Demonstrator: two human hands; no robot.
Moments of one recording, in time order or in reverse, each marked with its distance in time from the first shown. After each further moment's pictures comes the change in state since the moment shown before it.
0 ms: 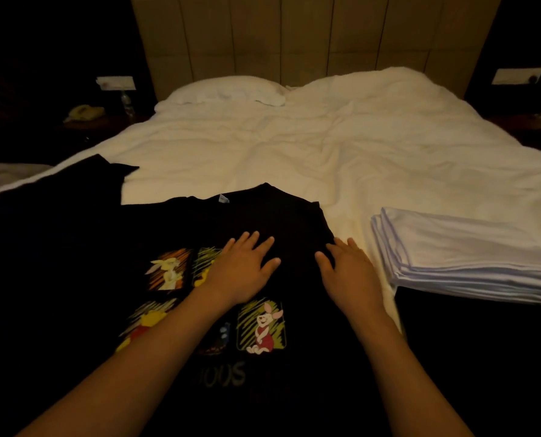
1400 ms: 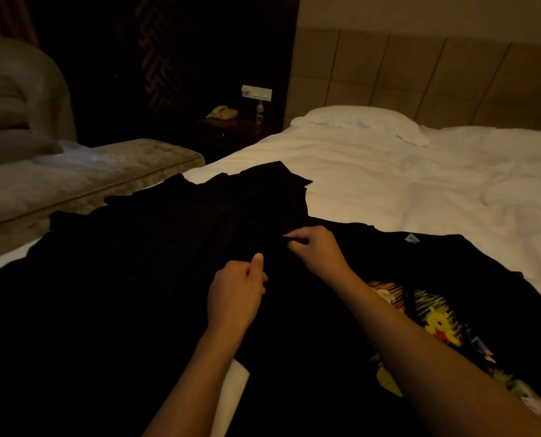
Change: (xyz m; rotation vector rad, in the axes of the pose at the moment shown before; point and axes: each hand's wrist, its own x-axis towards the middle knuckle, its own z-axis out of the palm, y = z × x) left_hand -0.196 -0.269 -0.066 -0.796 0.568 -0.696; right_hand 0.008 -0.381 0.134 0.409 -0.304 -0.549
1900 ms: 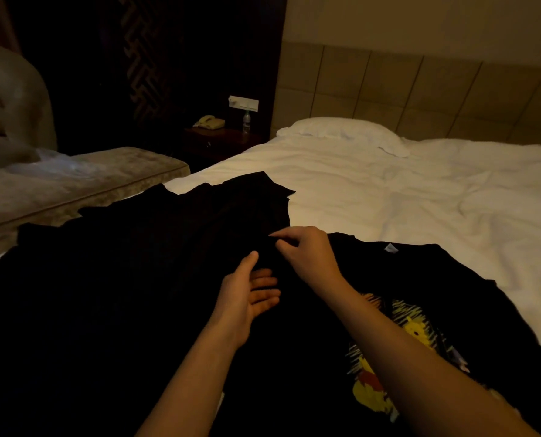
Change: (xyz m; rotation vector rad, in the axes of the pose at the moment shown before) left_hand 0.000 0.038 0.026 -0.933 -0.299 -0.524; right_hand -0.009 -0.013 -0.025 0.031 0.148 -0.116
